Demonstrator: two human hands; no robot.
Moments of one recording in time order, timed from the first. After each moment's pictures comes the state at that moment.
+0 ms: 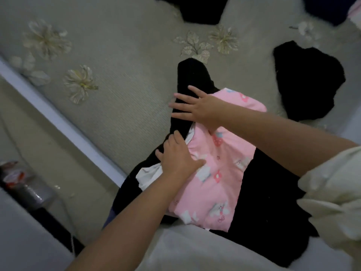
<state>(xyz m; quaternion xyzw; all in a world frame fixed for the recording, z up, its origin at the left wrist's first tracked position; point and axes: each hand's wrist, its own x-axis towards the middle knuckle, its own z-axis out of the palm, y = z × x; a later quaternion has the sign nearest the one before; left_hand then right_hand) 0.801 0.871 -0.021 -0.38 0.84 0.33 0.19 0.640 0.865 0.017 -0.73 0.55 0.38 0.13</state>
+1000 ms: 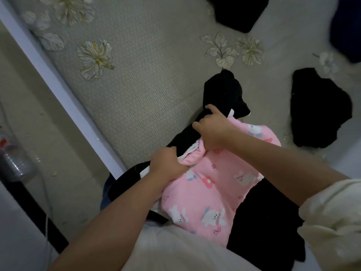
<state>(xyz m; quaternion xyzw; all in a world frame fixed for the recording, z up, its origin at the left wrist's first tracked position) 0.842 0.835 -0.068 -0.40 0.76 0.48 0.16 0.675 0.859 -0.025 -0.69 0.64 0.28 0.18</state>
